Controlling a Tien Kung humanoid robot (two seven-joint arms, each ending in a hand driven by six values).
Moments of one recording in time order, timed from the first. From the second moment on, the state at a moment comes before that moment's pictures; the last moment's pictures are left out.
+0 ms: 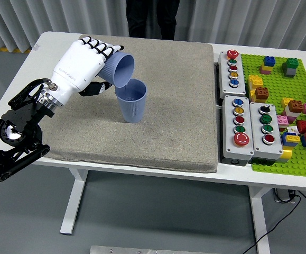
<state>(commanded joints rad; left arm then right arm) -0.71 0.54 -0.56 -1.22 2.27 0.59 0.12 0.19 -0.10 1.37 0.18 -1.45 -0.02 -0.21</state>
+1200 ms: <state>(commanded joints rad) -0.63 0.49 -0.81 -1.20 1.66 0.48 -0.17 0.19 -0.10 1.37 0.18 -1.45 -0.02 -0.21</state>
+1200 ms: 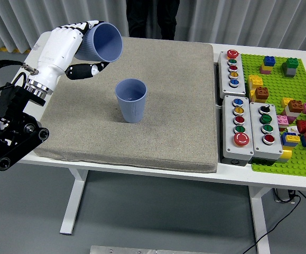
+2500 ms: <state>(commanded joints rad) -0.37 0.19 -0.95 -1.07 0.92 0.65 -0.40 0.18 -0.09 1.35 0.18 -1.46 -0.01 -0.22</state>
